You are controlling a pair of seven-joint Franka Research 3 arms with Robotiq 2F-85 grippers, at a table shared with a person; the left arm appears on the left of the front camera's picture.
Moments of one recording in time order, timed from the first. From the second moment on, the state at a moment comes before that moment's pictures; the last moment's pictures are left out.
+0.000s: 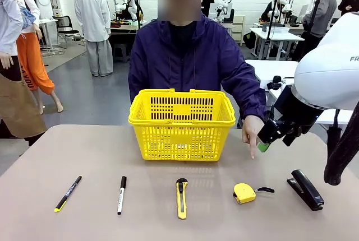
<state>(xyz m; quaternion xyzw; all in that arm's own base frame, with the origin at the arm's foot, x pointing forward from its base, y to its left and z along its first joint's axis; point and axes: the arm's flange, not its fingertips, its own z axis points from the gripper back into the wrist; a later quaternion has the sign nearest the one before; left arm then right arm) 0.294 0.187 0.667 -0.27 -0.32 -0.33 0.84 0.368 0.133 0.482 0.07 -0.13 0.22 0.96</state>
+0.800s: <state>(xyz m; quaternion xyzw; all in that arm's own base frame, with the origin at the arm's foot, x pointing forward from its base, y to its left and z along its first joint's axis) 0.294 0.187 0.667 -0.27 -0.32 -0.33 0.84 0.379 0.186 0.419 0.00 -0.05 0.16 0.99</state>
